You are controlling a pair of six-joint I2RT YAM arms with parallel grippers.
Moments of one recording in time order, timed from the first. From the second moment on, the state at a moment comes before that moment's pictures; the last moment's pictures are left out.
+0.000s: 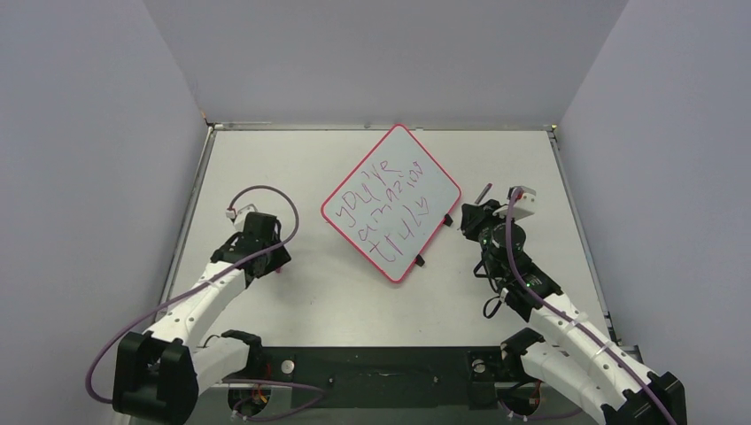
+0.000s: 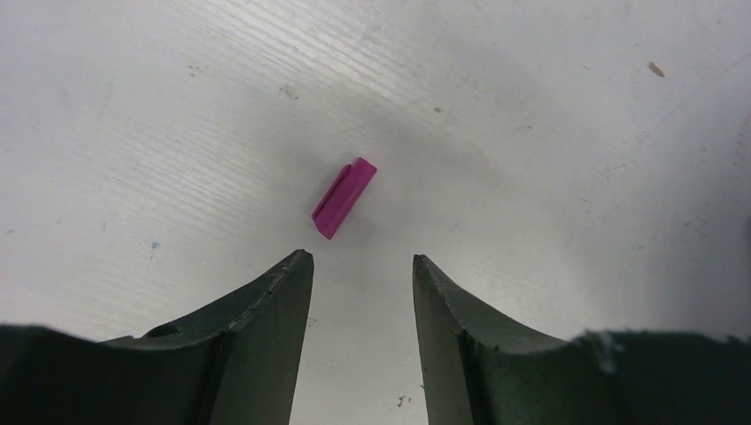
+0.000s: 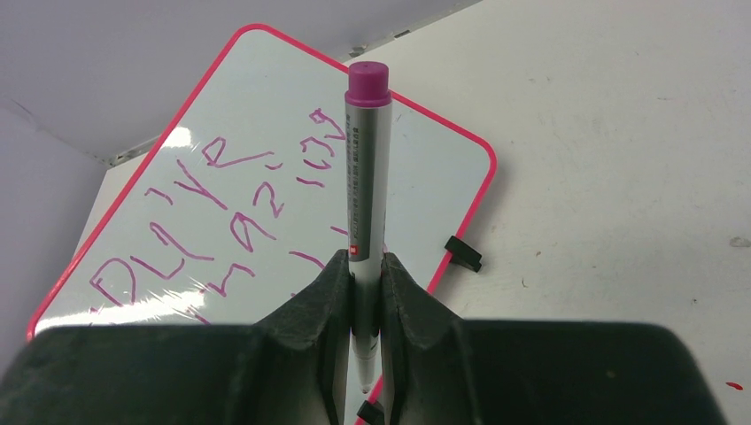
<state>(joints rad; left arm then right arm) -0.27 1.05 0.62 -0.54 -0.28 -0.74 0.51 0.78 0.51 0.10 0.42 0.56</state>
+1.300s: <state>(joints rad) -0.14 1.35 0.62 -0.35 -0.19 -0.64 0.51 0.77 0.51 0.09 0.42 0.56</state>
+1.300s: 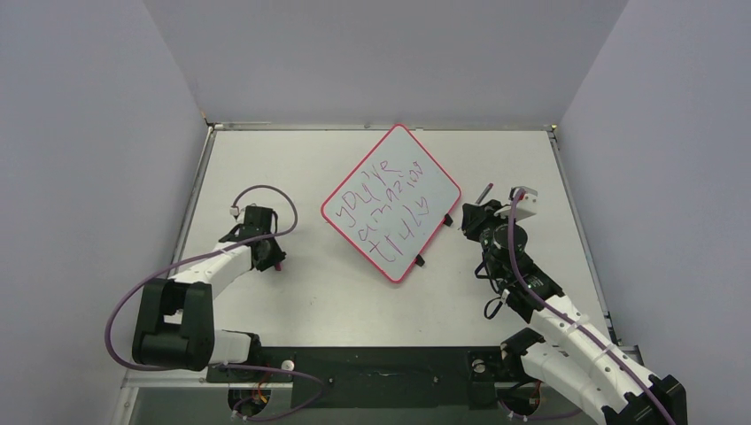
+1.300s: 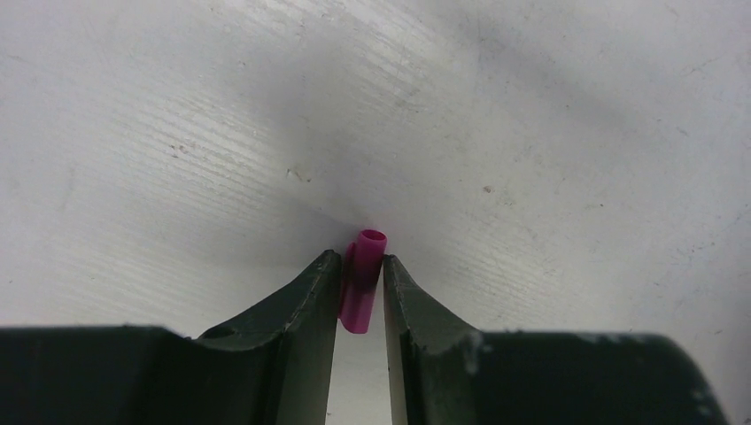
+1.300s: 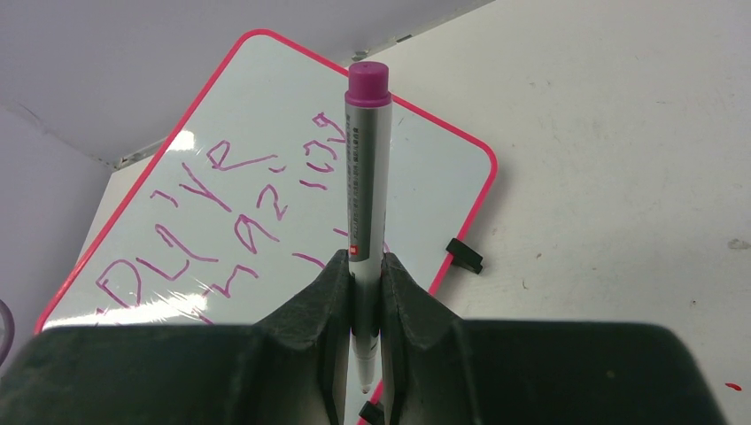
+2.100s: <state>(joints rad) -0.16 1.35 0.61 -0.33 -0.13 -0.67 0.51 0.79 0.51 0.09 0.42 0.57</state>
